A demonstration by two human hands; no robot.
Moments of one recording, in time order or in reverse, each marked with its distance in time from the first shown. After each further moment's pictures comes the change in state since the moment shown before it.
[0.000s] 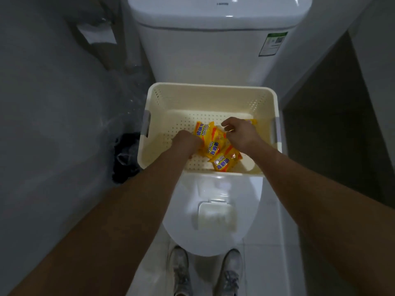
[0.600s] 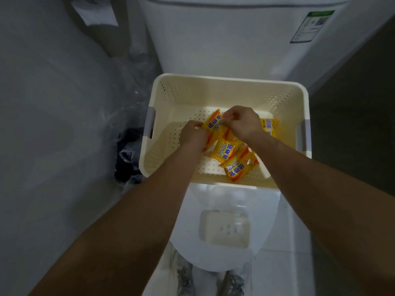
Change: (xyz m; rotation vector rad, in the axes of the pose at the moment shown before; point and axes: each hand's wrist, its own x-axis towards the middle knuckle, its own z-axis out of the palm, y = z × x) left_hand 0.049 -0.007 0.010 -0.450 0.090 -0.017; right_hand 0.080 0.002 0.041 0.176 0.092 0.038
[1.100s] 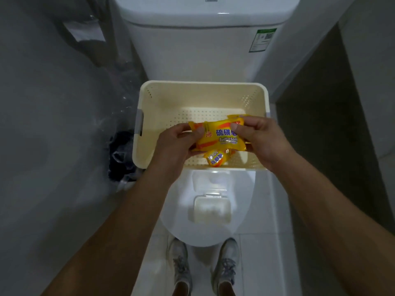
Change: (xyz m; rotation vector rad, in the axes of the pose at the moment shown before) left_hand -0.123 0.018 -0.044 -0.302 -0.338 0.203; right_hand -0.144 -0.030 -0.101 0.653 -0.126 0.119
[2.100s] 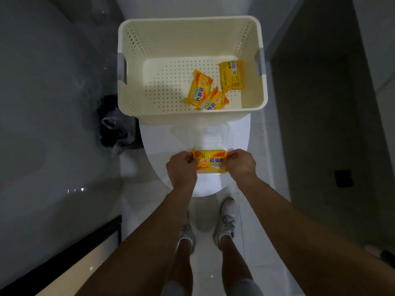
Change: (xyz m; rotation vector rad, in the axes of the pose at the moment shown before) left_hand -0.069 -0.196 -0.018 0.799 0.363 -0.020; right_hand -0.073 0.205 0.021 -0.564 0.369 0.378
